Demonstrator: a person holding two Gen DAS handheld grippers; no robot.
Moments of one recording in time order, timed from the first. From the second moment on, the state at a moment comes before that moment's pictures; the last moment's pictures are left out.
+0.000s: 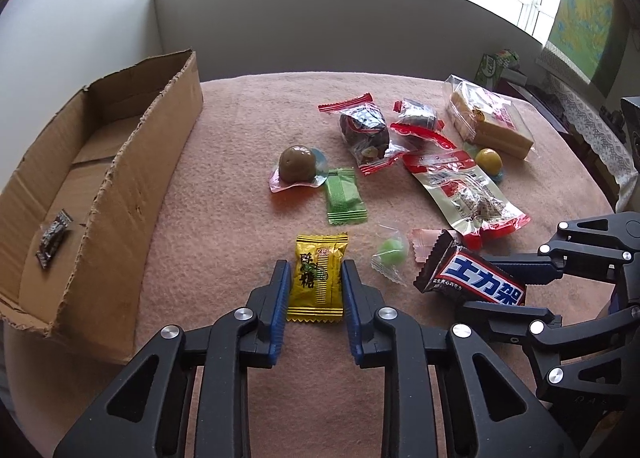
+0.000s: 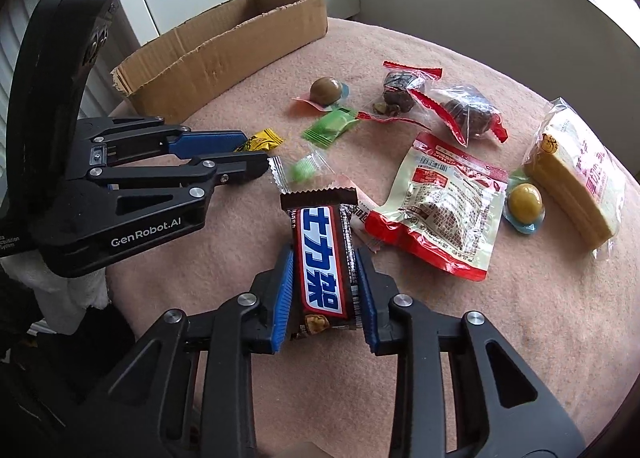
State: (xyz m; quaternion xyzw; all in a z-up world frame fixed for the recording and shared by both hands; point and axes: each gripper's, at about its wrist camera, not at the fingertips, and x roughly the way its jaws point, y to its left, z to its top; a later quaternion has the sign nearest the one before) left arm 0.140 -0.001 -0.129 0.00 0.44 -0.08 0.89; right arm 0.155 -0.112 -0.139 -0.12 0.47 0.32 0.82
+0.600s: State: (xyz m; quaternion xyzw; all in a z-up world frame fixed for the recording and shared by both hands) left arm 0.100 0.042 -0.070 -0.05 0.37 -0.06 0.92; right arm 0.135 -0.092 -0.060 -0.09 0.39 0.34 0.85
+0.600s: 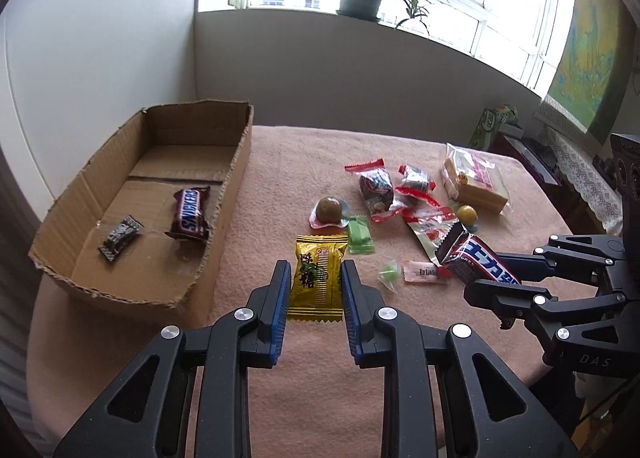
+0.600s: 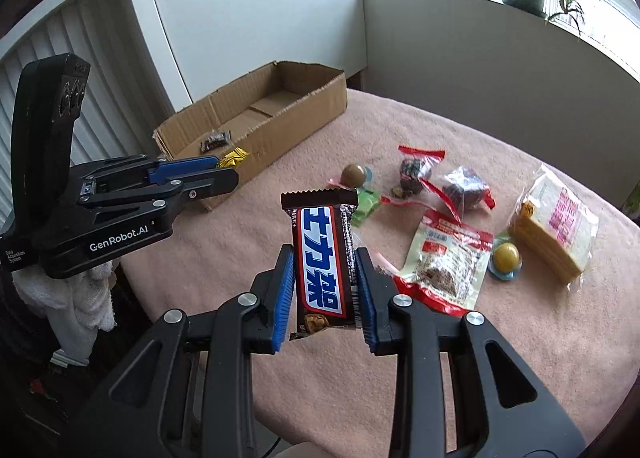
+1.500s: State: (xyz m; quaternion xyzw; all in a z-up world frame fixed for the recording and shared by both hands) left arm 0.107 0.171 -0.043 -0.09 0.32 0.06 0.94; right arm 0.207 0.063 -0.025 -0.09 0.35 0.38 0.85
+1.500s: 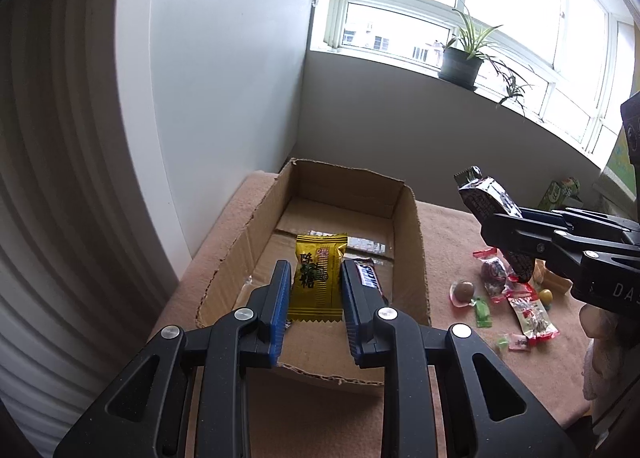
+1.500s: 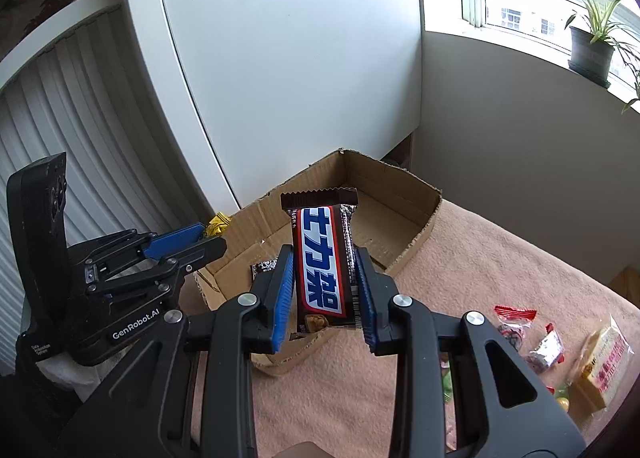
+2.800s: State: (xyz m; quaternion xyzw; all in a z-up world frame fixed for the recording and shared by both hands) left arm 0.103 0.177 -0.038 -0.11 0.32 0.07 0.94; right arm 0.195 0.015 -0.002 -0.10 0.33 0.34 0.88
